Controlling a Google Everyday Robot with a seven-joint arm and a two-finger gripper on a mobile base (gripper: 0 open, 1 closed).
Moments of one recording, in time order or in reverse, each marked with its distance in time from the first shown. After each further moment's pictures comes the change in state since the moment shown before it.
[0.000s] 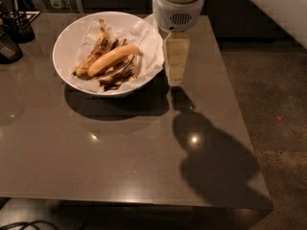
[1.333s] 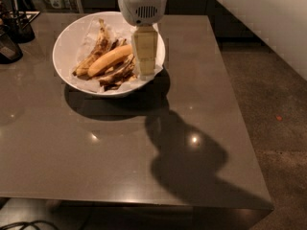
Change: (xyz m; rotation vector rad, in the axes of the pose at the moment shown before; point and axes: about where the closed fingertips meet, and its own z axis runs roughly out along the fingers) arm -0.071 -0.013 0.000 -0.016 -0.076 -0.110
